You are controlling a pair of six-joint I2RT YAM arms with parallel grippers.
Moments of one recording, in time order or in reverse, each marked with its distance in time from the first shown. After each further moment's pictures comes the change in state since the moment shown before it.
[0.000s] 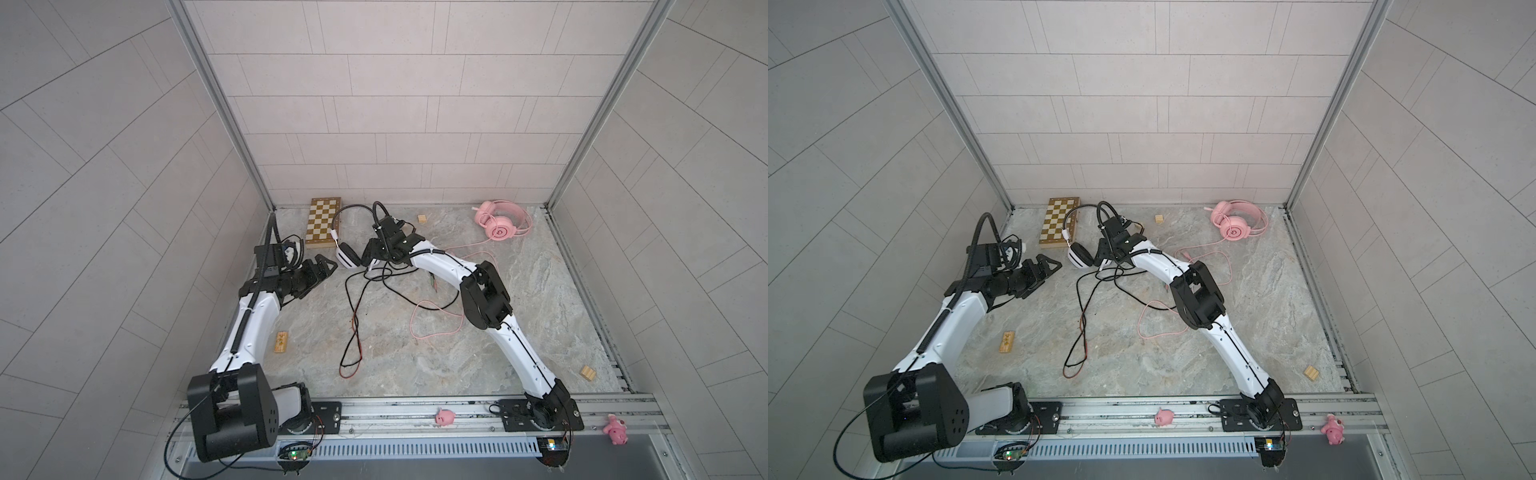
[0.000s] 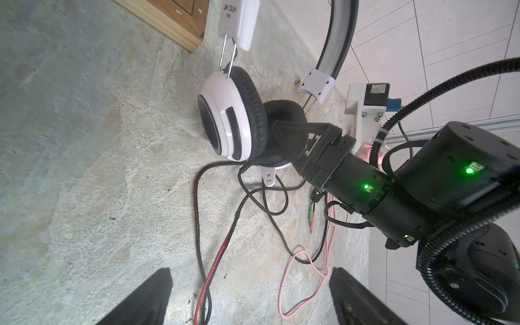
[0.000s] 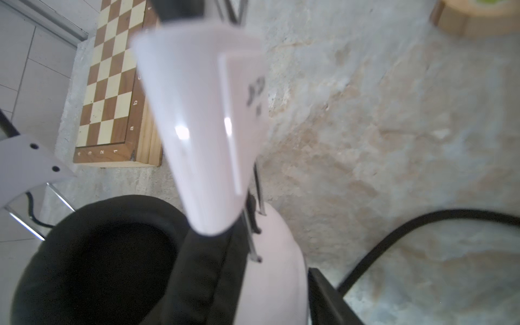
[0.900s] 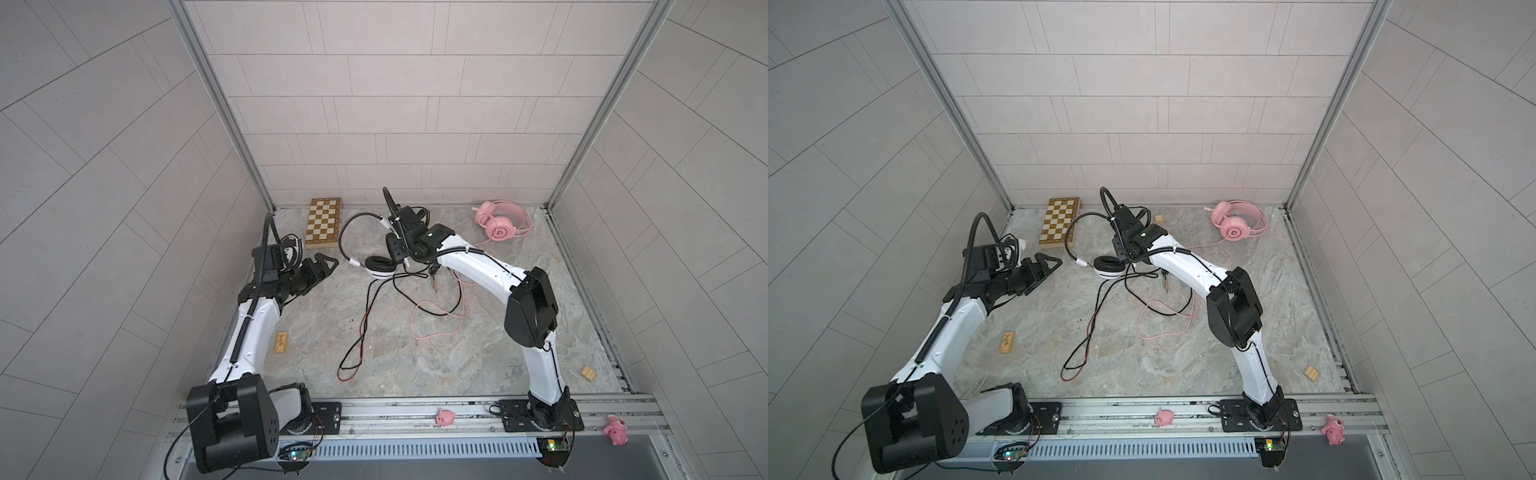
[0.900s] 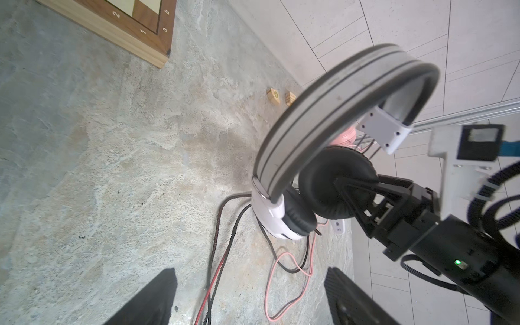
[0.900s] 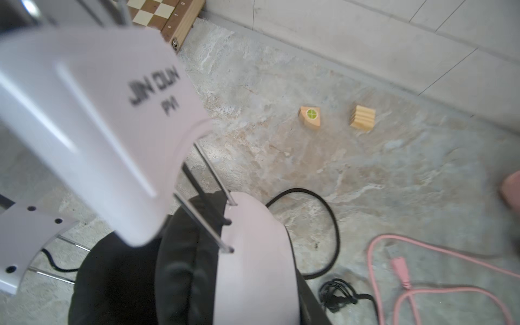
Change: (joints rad) left arm 0.000 -0.049 -0.034 0.092 0.073 -0.027; right arm 0.026 -0.470 -0.322 -0.192 0.234 -0.519
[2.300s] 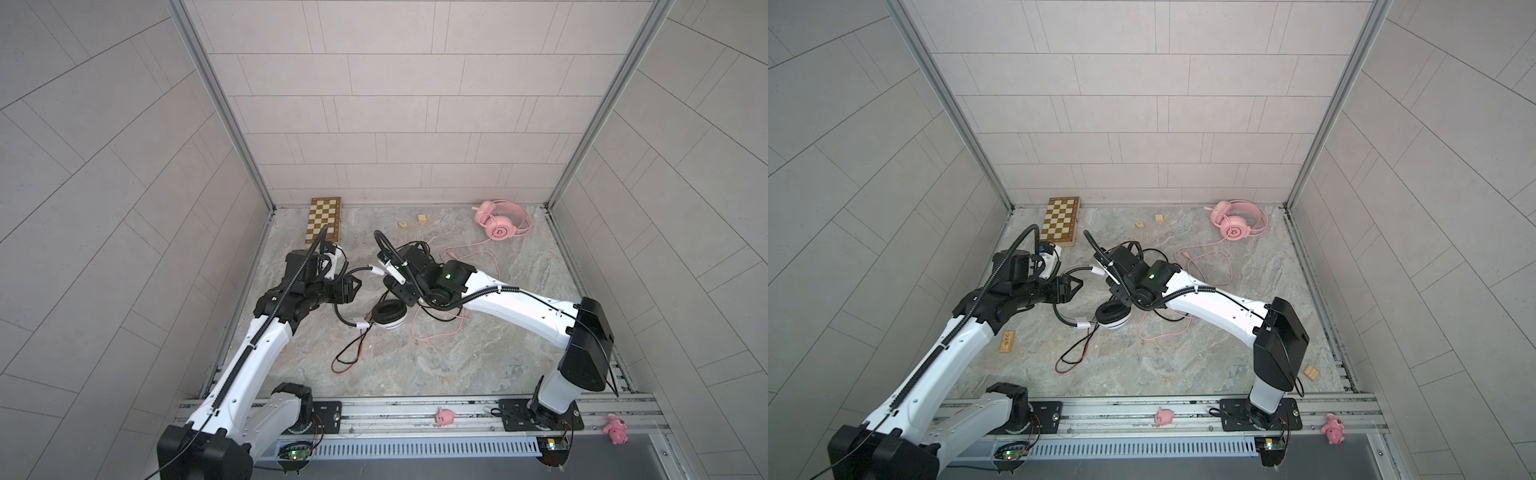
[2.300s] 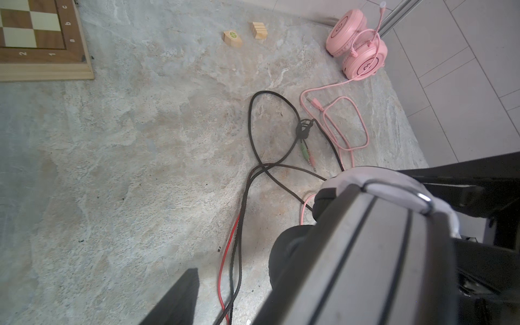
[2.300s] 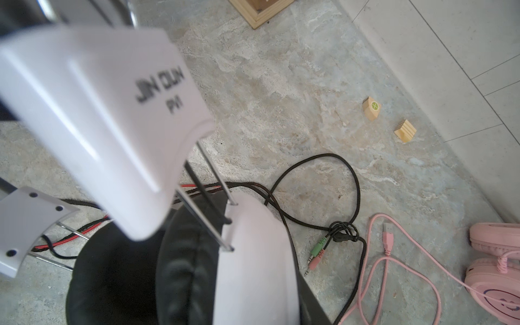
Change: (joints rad) left arm -0.374 -0.181 0.023 -0.210 -0.333 0.298; right arm 0.207 -0.354 -0.407 0.010 -0.023 -0.241
